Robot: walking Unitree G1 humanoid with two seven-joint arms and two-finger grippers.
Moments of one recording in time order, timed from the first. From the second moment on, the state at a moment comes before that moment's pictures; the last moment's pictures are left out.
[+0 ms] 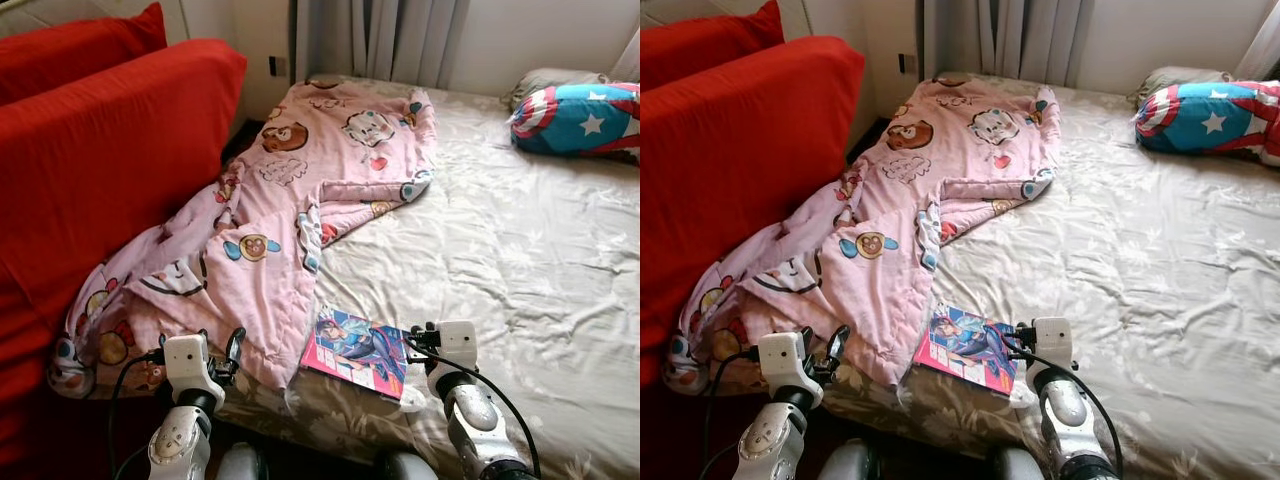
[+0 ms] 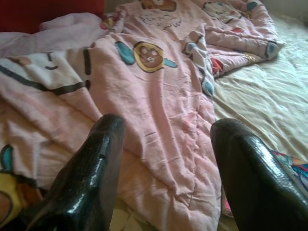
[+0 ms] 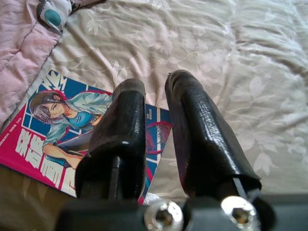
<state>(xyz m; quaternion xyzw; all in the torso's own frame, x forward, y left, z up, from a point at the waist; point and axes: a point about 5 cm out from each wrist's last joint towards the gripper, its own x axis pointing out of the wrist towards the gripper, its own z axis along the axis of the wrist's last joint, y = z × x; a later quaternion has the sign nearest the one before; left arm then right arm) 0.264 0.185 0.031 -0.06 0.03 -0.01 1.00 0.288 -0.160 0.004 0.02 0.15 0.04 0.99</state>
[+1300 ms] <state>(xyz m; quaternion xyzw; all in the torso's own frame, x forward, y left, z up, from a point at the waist) 0.245 0.185 0.038 -0.05 0.05 -0.03 1.00 0.283 -0.172 -0.017 0.12 0.28 -0.07 0.95</state>
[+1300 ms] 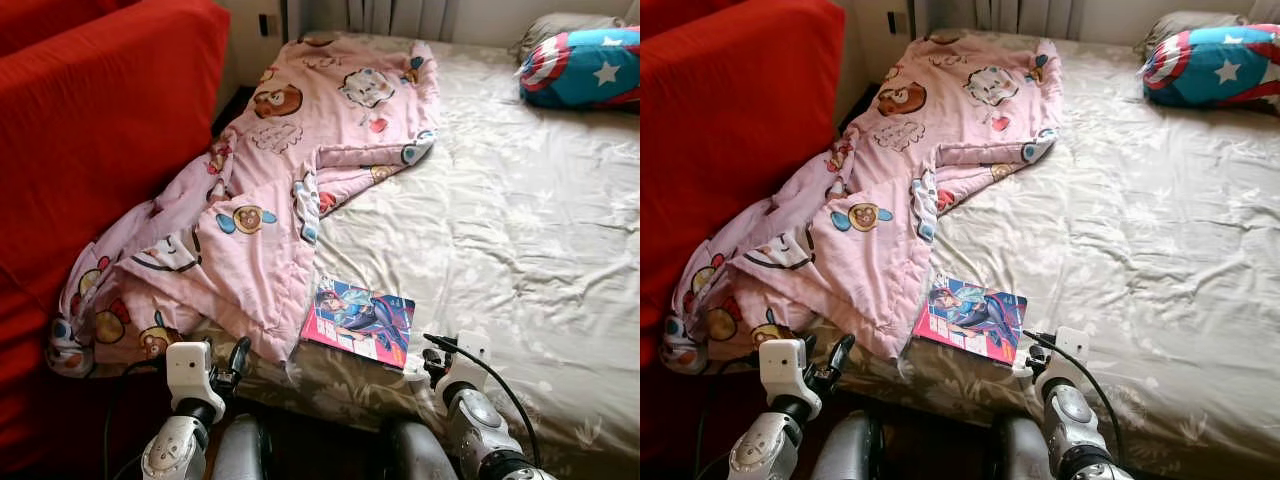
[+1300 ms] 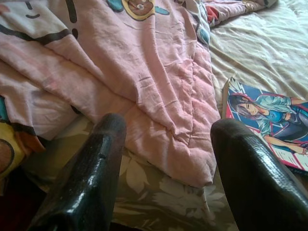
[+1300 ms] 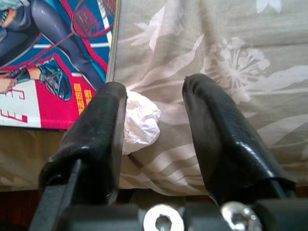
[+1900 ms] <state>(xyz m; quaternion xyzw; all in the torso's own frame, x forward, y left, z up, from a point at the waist) 0.237 0.177 0.058 -0.04 0.03 -0.06 1.00 0.296 -0.169 -0.006 0.12 0.27 -0.06 0.95</state>
